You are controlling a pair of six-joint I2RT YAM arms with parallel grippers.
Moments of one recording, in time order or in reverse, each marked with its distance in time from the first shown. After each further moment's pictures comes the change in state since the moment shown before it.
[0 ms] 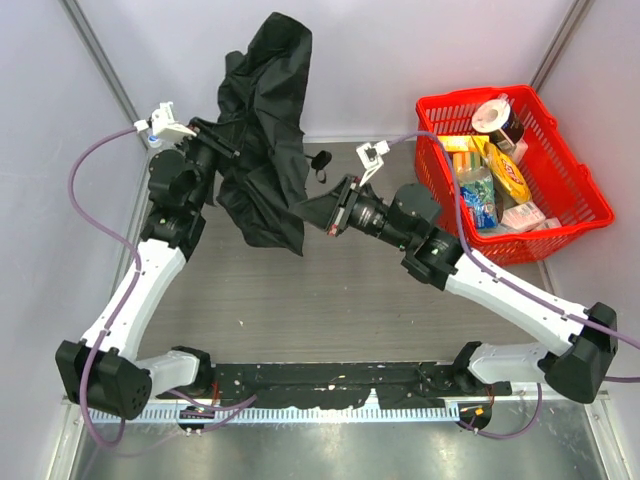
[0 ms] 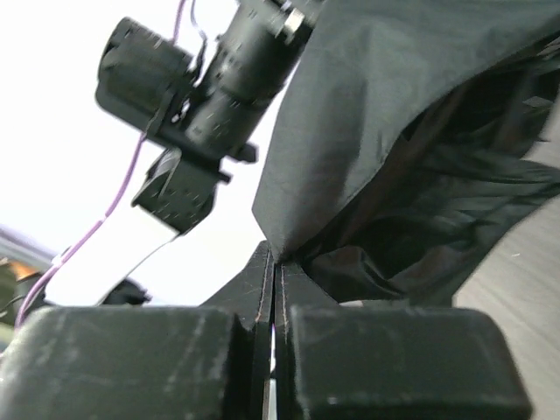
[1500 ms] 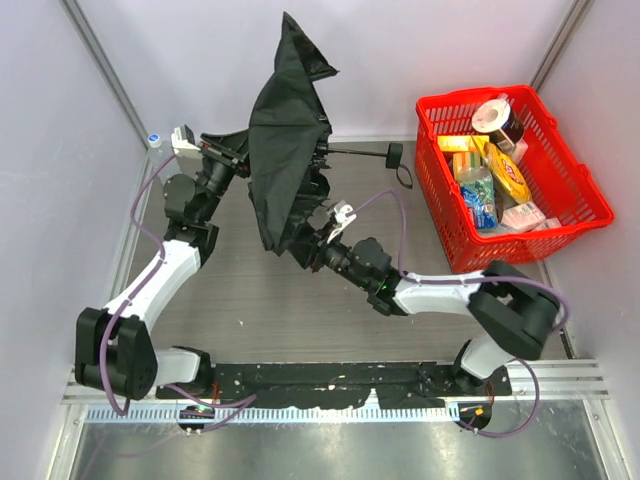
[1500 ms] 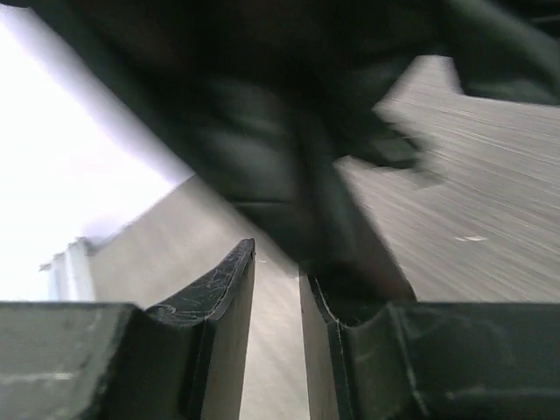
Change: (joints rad) left arm 0.012 0.135 -0.228 0.586 0.281 -0.924; right arm 0.097 0.274 -0.471 0.747 0.188 -0.373
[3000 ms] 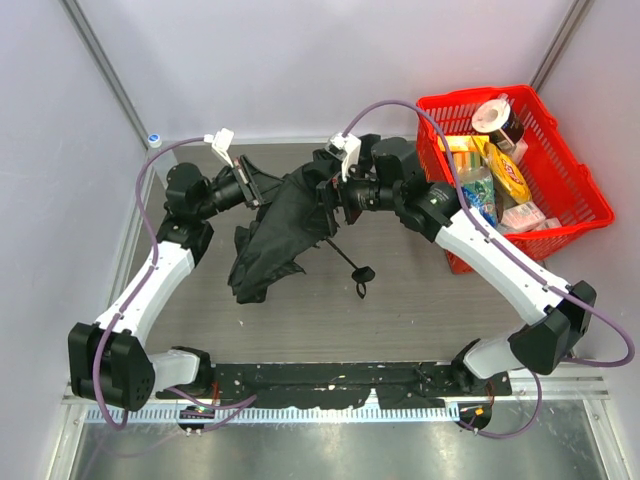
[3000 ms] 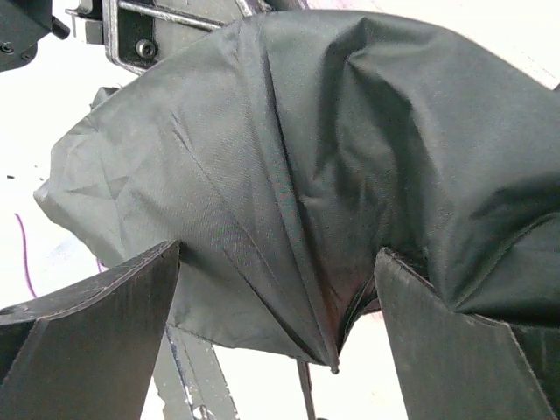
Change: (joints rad) left arm 0.011 -0.074 0.050 -0.489 0.558 0.620; right arm -0.270 -0.061 0.799 -1.396 -0.475 -0.294
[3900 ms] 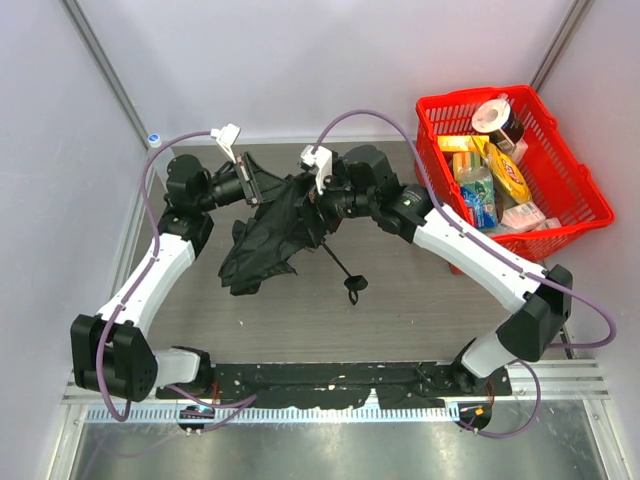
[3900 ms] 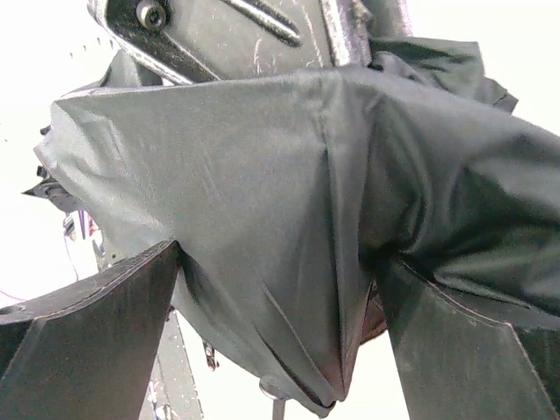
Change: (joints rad) left arm 0.000 0.040 0.061 -0.039 0.108 0.002; right arm 0.101 0.092 0.023 0.029 0.045 -0.124
